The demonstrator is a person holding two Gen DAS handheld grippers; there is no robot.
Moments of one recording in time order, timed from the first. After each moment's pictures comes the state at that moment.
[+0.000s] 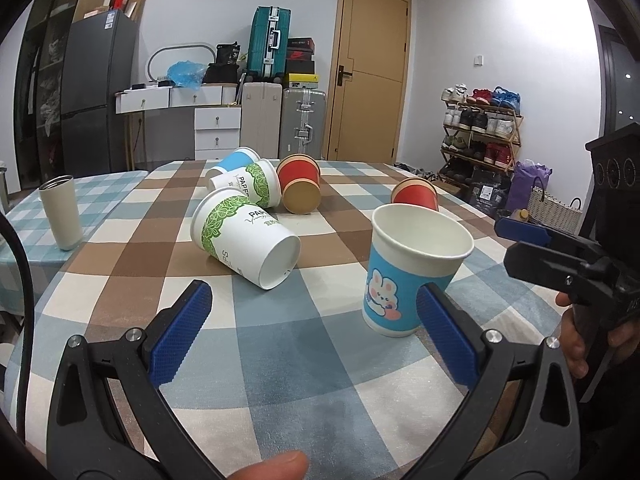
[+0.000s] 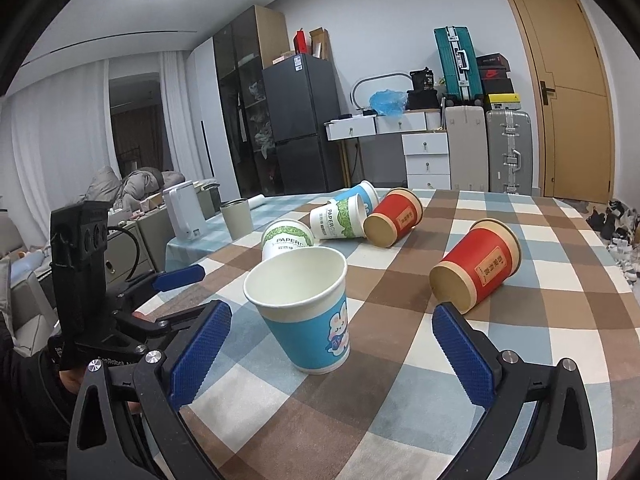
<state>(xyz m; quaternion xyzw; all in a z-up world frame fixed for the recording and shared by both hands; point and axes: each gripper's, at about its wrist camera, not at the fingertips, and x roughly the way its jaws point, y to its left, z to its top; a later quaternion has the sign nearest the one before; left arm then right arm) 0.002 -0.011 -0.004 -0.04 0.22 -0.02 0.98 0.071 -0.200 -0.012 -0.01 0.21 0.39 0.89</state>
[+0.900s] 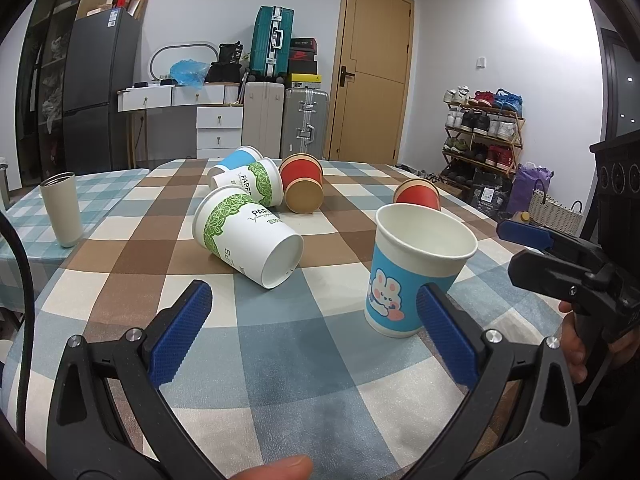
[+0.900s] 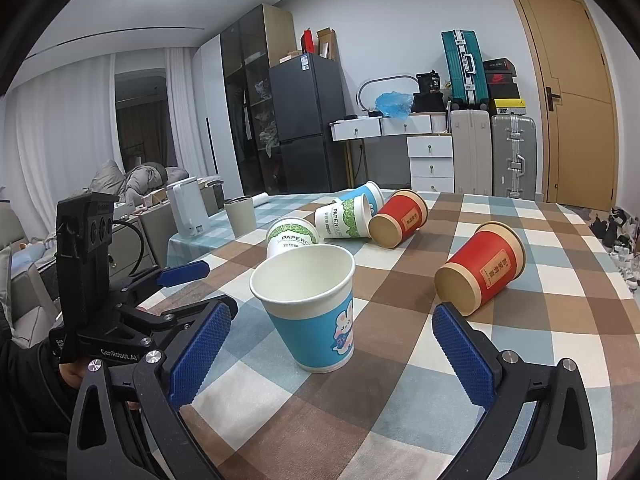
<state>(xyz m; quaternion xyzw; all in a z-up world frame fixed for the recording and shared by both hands) 0.004 -0.015 -0.006 -0.05 0.21 -0.01 0.98 0.069 -0.198 -0.014 -0.02 0.21 0.40 0.89</state>
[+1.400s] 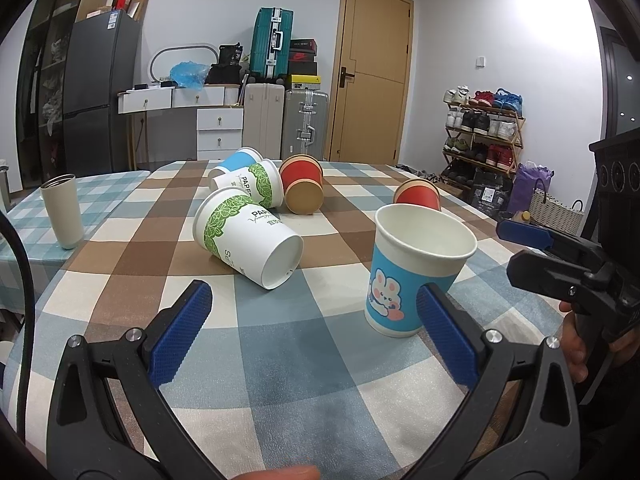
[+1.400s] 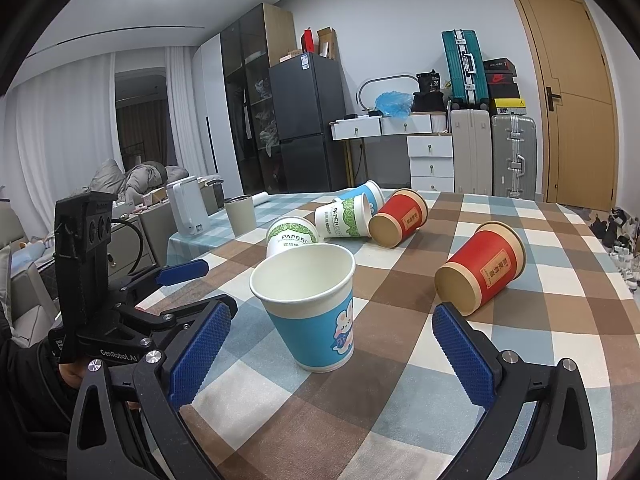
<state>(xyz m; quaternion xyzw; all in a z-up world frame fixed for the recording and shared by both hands) 0.003 -0.014 -0.006 -0.05 0.21 -0.01 0.98 0.069 -0.198 -0.014 -0.02 0.21 0.40 0.89</state>
